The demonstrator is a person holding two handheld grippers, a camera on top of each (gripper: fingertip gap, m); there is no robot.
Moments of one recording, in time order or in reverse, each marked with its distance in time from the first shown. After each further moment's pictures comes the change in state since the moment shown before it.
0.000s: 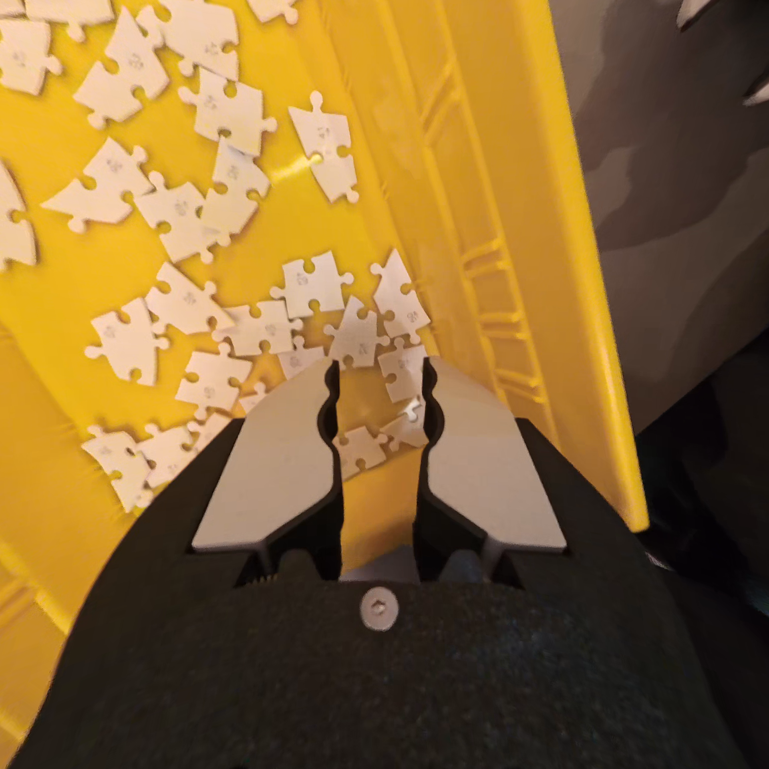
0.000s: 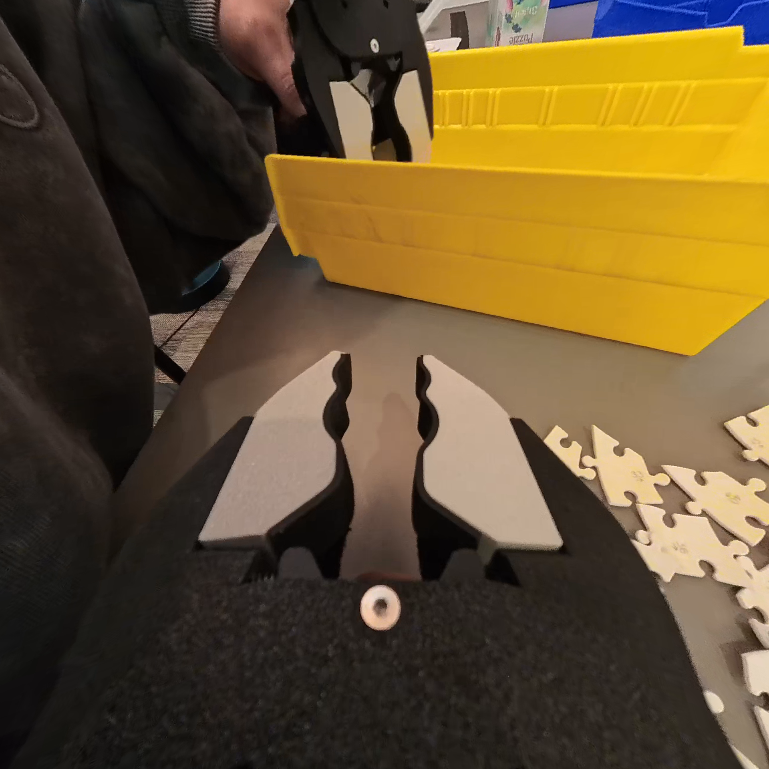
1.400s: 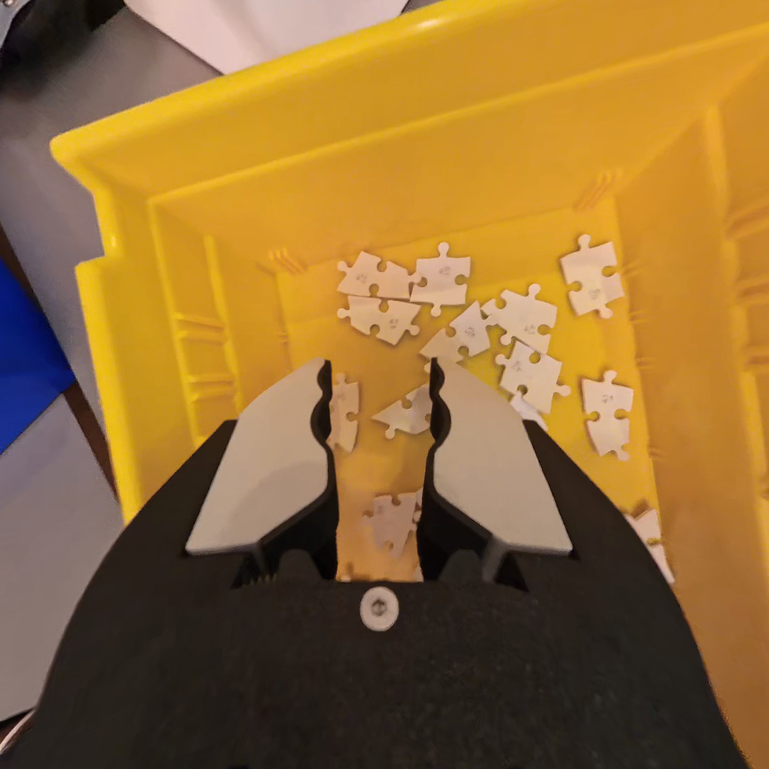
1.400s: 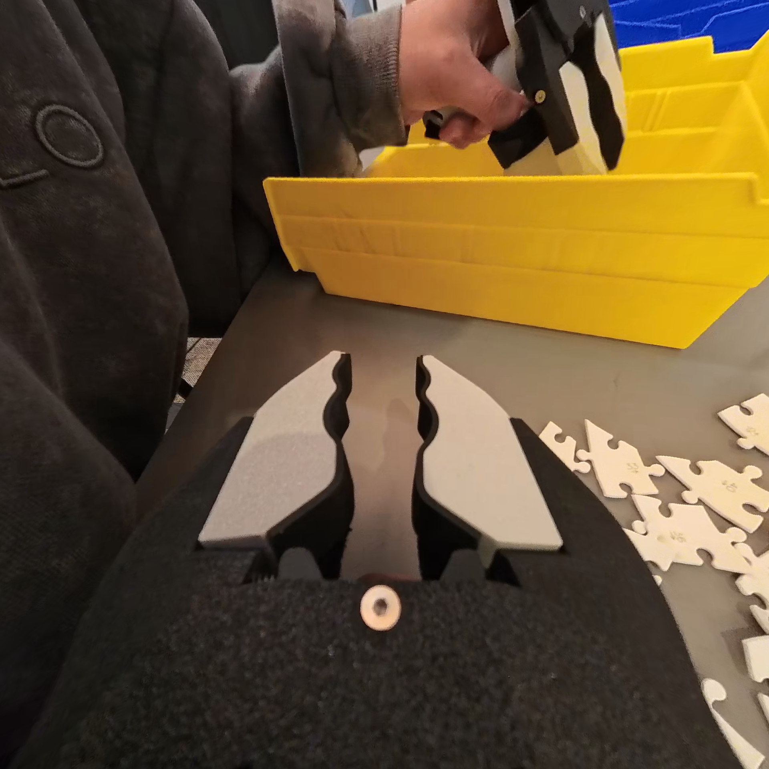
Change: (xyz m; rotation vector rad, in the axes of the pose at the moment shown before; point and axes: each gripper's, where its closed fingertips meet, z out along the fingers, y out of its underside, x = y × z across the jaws) left arm -0.131 -0.102 0.010 0.152 -0.361 -0.055; right arm 0.004 -0.004 -0.006 0.043 -0.003 0.043
